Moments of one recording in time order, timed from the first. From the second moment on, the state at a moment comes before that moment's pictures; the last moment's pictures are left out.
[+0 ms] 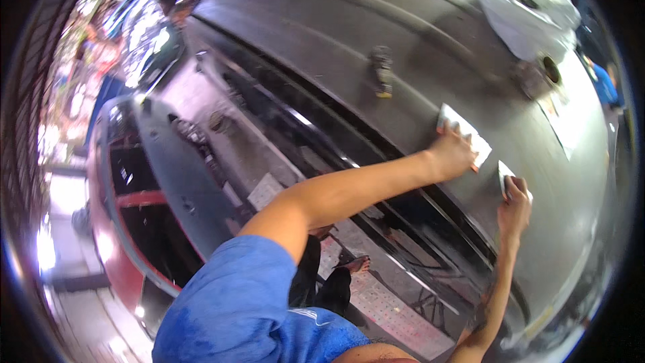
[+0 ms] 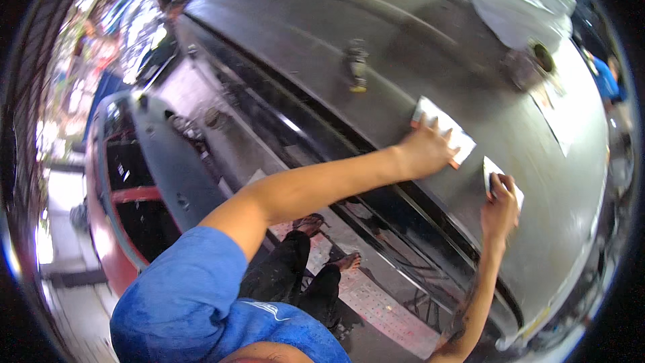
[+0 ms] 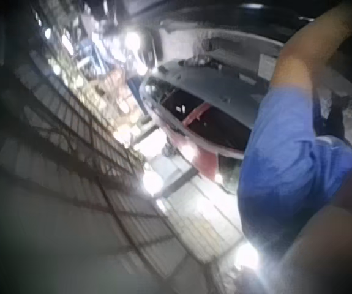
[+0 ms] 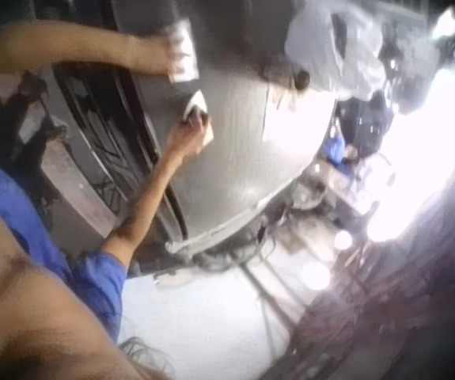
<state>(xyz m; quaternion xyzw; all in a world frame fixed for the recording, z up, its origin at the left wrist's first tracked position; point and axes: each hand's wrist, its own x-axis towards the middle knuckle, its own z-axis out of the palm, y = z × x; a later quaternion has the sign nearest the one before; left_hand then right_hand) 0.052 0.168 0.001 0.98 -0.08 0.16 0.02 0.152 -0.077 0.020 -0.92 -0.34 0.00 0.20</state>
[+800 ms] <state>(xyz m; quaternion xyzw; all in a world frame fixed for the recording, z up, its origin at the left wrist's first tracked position) 0.101 0.099 0.035 1.00 -0.06 0.03 0.04 0.169 -0.103 0.038 -0.94 -0.27 -0.07 0.20</state>
